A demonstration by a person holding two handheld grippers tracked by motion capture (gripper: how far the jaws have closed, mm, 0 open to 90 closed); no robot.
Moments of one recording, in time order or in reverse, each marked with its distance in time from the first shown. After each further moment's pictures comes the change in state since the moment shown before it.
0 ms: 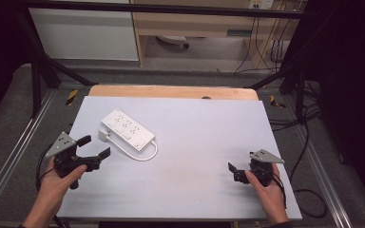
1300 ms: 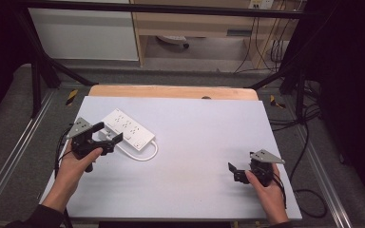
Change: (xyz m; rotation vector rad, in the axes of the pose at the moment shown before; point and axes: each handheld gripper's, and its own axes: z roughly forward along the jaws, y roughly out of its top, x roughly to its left) left arm 0.006 0.021 0.053 -0.006 0.003 0.010; right arm 0.000 0.000 -0.001 -0.002 0.002 0.004
